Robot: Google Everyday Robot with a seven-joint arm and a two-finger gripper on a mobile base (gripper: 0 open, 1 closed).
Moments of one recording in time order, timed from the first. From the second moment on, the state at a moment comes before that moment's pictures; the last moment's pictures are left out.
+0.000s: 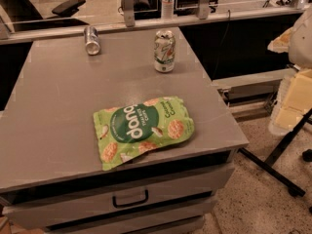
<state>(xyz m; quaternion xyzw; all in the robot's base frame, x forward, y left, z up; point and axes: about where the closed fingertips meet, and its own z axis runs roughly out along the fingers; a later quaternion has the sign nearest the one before) 0.438 -0.217 0.976 -0.60 0.78 -0.03 0.16</state>
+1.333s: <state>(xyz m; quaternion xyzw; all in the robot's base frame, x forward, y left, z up) 0.431 -0.173 0.939 -0.52 0.79 0.08 0.30</state>
